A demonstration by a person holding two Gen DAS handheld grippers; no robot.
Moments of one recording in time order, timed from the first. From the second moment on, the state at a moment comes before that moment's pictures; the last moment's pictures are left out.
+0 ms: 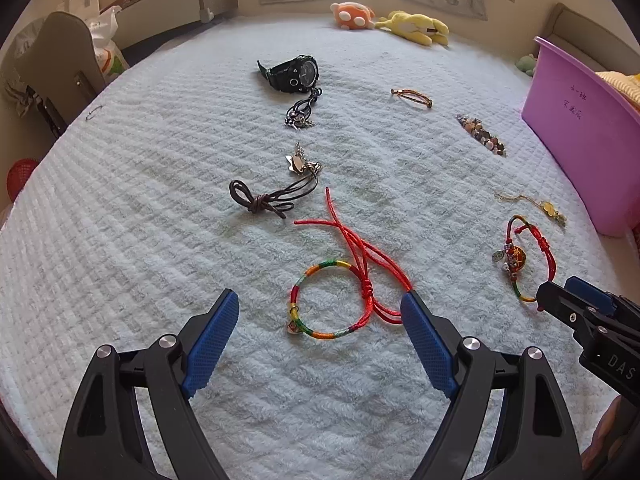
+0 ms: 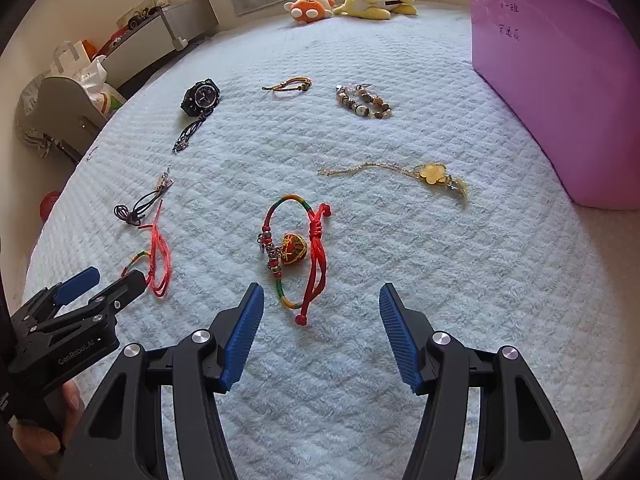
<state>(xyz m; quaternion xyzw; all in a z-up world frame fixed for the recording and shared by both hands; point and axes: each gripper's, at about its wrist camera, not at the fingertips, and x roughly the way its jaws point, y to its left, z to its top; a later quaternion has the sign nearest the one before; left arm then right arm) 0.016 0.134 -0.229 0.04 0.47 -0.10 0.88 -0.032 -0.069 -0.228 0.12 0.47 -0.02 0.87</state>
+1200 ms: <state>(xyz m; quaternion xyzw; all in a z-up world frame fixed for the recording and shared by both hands) 0.021 0.102 -0.249 0.10 0.45 -0.12 0.88 -0.017 -0.054 -0.240 0.07 0.46 -0.02 0.88</state>
